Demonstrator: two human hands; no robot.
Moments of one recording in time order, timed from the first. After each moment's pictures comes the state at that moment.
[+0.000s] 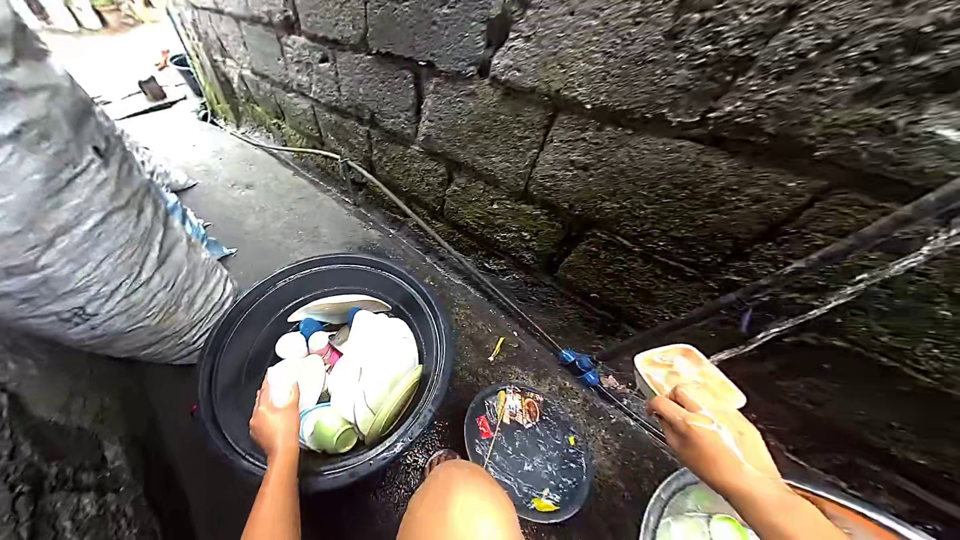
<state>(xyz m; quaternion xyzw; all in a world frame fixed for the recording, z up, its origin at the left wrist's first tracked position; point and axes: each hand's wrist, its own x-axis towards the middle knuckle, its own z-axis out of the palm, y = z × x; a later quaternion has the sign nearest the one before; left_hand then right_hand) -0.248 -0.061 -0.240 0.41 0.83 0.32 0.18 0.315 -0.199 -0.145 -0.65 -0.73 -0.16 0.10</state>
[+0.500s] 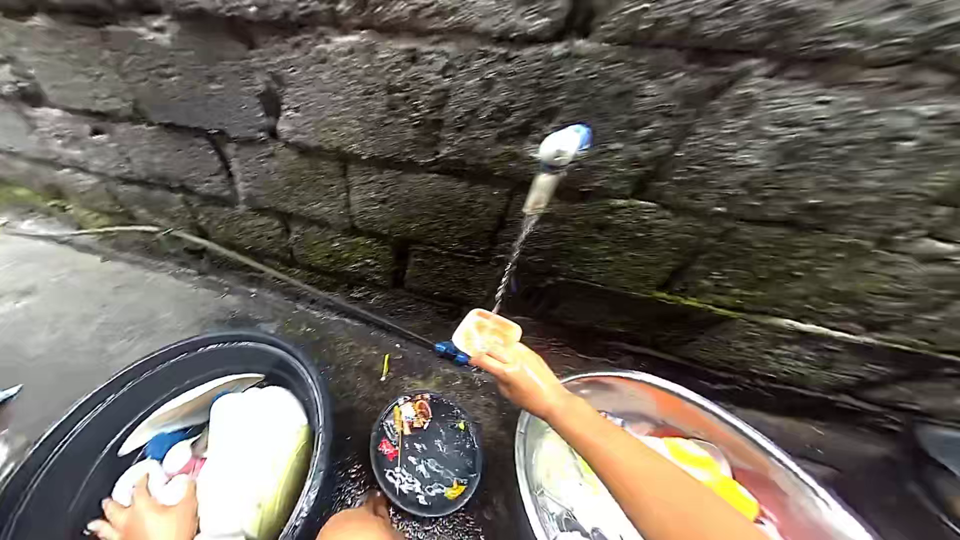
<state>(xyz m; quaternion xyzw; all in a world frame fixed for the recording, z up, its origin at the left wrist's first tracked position) -0.202 -0.033 -0.207 0.61 0.70 0.32 0.17 0.307 -0.210 -0.104 -0.65 -0.73 -0.12 0.16</state>
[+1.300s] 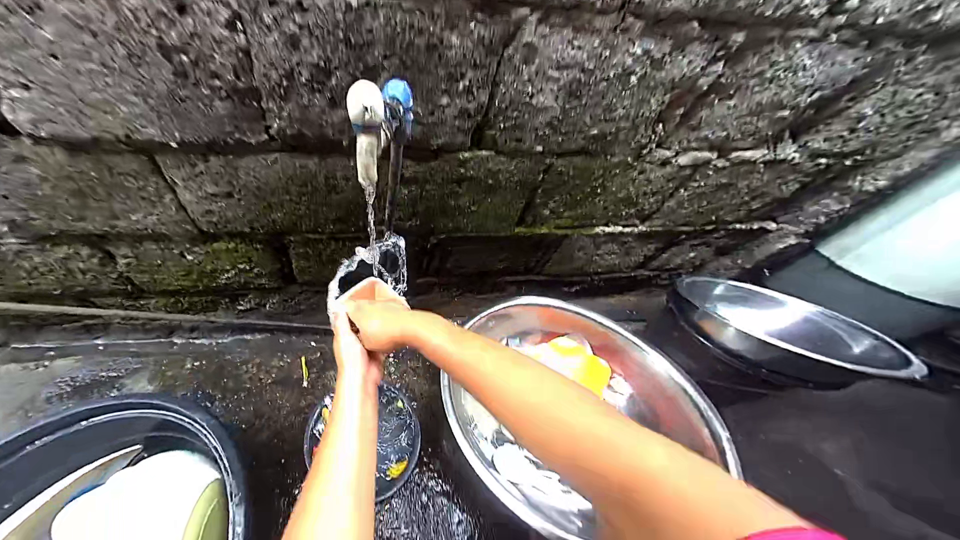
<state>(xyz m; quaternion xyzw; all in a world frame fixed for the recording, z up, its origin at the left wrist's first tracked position) 0.209 -0.118 -0.075 0.31 0.32 0.29 0.85 0.282 -0.139 -0.023 -0.78 -0.58 0.22 0.03</state>
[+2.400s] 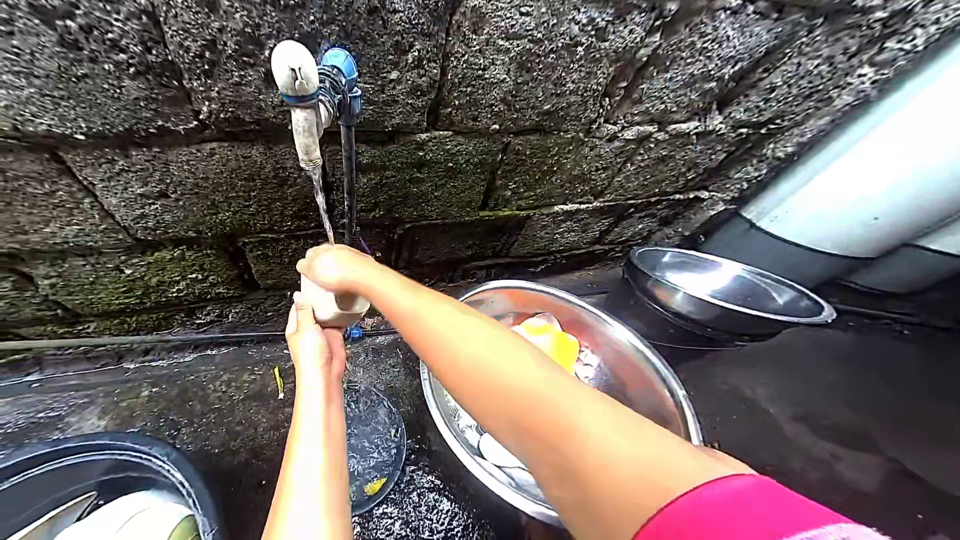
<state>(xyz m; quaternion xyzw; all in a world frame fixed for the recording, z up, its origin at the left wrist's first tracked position) 0.221 -0.098 -0.071 0.32 0.24 0.39 0.83 0.304 -0.113 0.023 -0.86 -0.45 0.21 0.16</state>
